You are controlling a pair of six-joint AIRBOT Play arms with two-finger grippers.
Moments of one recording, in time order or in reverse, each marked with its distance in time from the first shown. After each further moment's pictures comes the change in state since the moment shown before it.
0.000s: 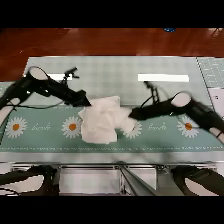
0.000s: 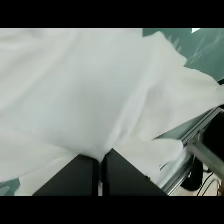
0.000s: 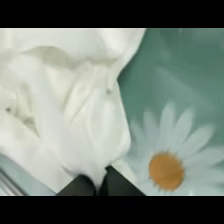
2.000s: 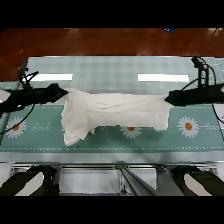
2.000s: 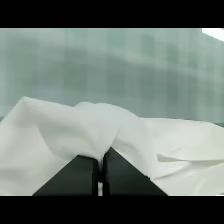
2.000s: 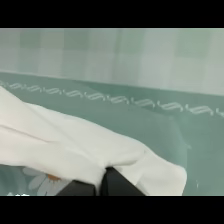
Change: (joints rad) left arm 0.179 0.388 -0.346 -0.044 0.446 -0.028; right arm -0.288 0.168 0.129 -0.398 0.167 0.172
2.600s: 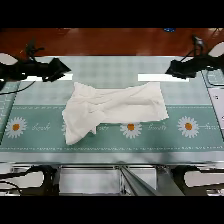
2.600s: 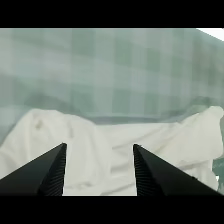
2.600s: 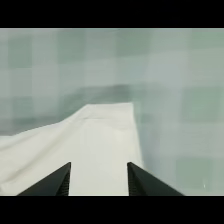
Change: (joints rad) left arm 0.070 -0.439 0.516 0.069 -0.171 -0.071; right arm -0.153 -0.567 0.549 0.000 0.007 0.030
